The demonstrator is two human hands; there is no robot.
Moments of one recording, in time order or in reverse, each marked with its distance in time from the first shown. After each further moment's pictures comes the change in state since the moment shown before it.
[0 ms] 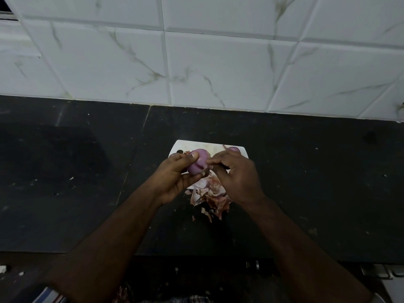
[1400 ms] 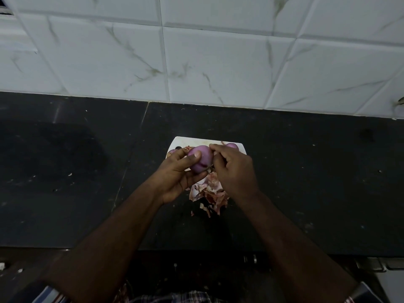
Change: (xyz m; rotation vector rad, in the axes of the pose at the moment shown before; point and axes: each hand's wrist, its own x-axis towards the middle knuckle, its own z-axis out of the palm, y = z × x) left_hand -0.012 -0.005 0.015 -0.056 -0.064 0.029; right_hand -0.001 -0.016 0.004 -0.125 0.074 0.137
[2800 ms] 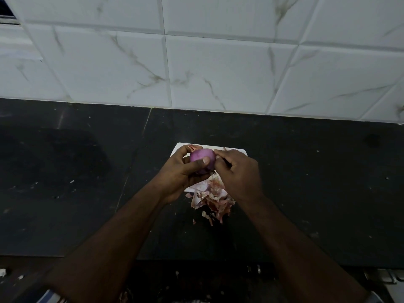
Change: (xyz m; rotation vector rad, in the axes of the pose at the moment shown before) left_hand 0.013 0.010 0.001 0.213 0.039 0.100; right_hand 0.011 0.005 -0.001 -0.016 0.041 -0.009
